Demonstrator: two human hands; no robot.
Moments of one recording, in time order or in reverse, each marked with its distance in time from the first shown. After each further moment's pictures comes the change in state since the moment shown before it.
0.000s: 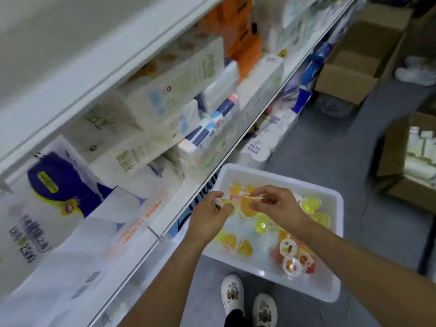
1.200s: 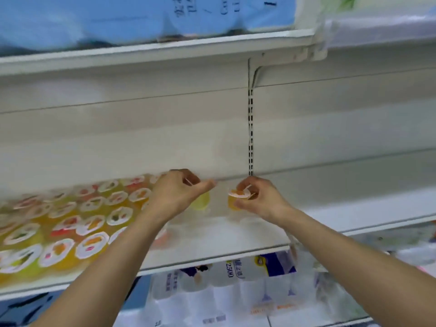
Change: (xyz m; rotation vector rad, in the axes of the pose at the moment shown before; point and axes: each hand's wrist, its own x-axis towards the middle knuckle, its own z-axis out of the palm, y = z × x) left_hand -0.289 0.045 -0.432 0.212 1.018 0.046; right_hand -0.111 -0.387 0.303 -0.304 -0.573 -0.806
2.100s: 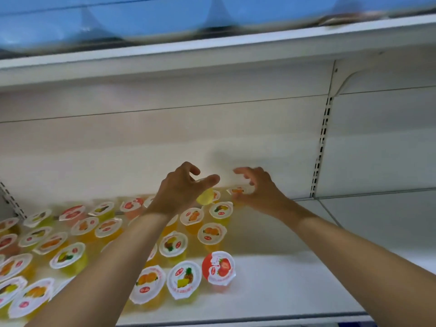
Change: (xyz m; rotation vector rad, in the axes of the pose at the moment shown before) left_hand 0.093 -0.106 -0.070 0.014 0.043 -0.081; right_hand 0.135 -0.052 0.116 -0.294 -0.085 -0.209
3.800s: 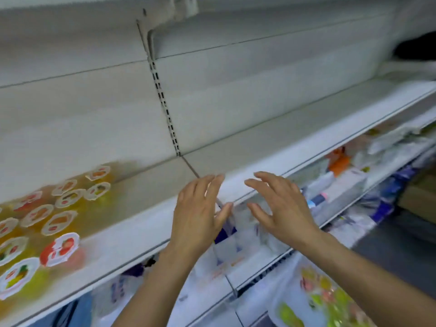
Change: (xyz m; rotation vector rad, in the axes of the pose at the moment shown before) left_hand -0.179 0.151 0.213 0.151 -0.088 0.824; right_hand -0.324 0.113 -0.133 -0.590 0.481 0.091
